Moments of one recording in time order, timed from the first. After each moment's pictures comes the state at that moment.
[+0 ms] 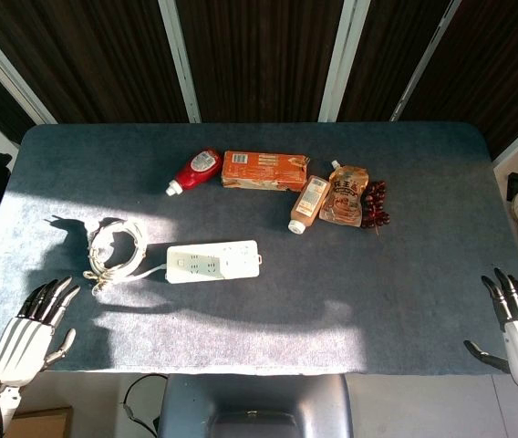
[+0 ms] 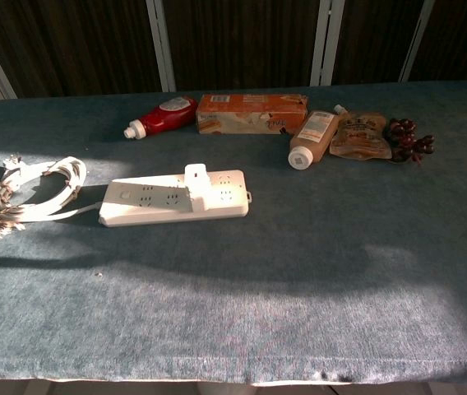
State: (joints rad) left arm -0.14 -1.26 0.06 -1.42 1.73 1.60 -0.01; right arm 0.00 -1.10 -0.04 -1.60 -1.58 1.65 -0.07
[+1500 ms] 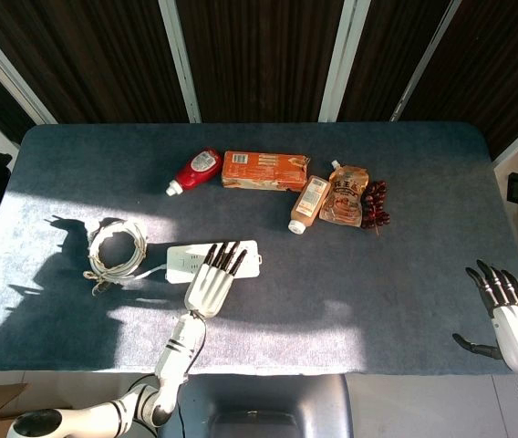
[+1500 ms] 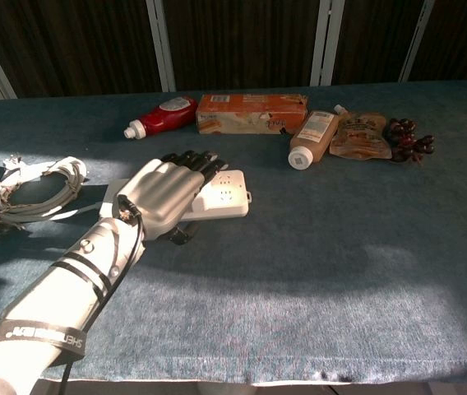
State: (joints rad) left arm -0.66 -2.11 -0.28 -1.00 1.38 1.10 0.68; right arm 0.05 -1.06 0.00 -1.58 -1.57 1.49 0.10
